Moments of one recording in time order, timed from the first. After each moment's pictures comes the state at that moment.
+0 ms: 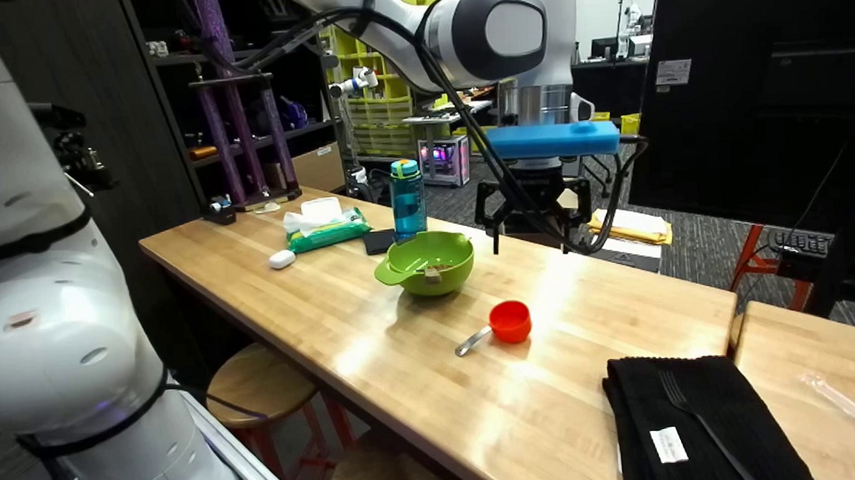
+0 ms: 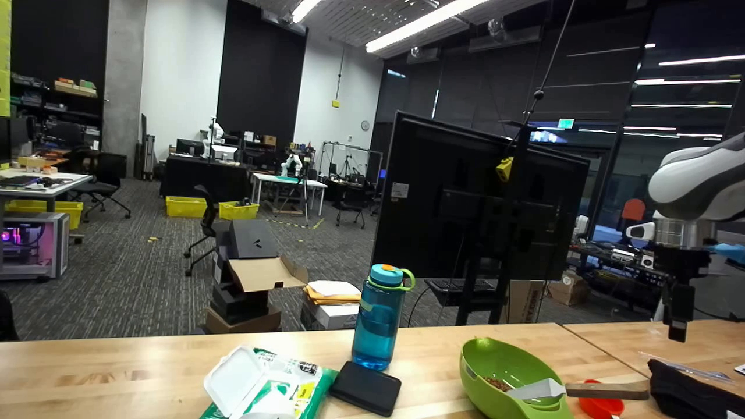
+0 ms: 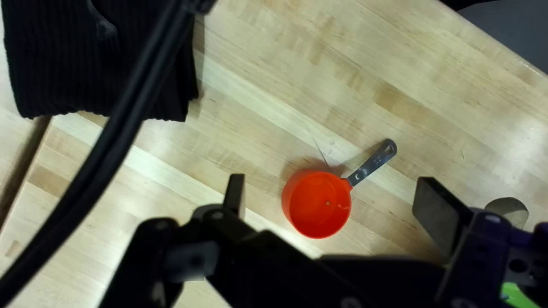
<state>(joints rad) -0.25 -0.02 -0.28 -2.10 -0.16 2.02 -0.91</state>
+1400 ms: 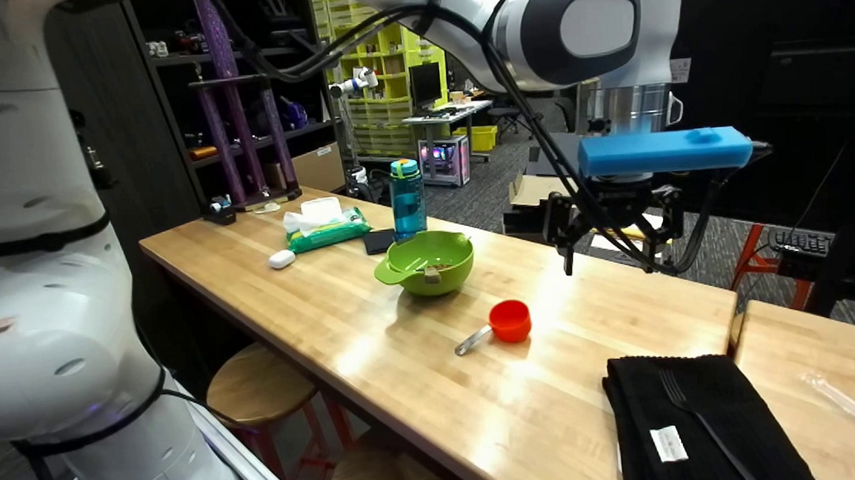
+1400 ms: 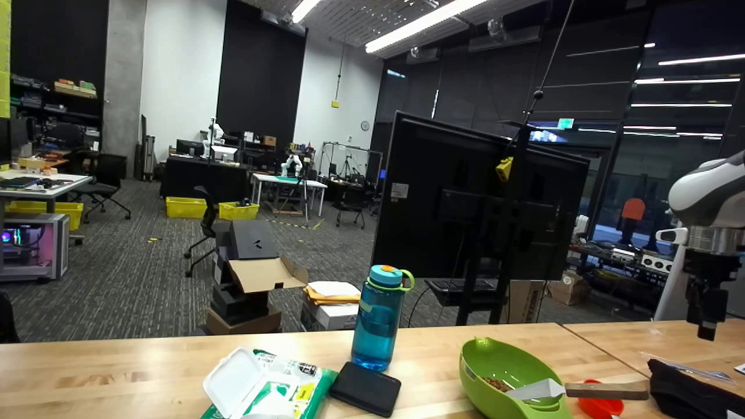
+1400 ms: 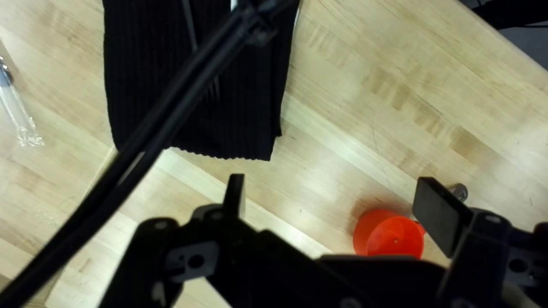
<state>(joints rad) -0.37 0.11 -0.35 -1.95 -0.09 2.06 -1.18</state>
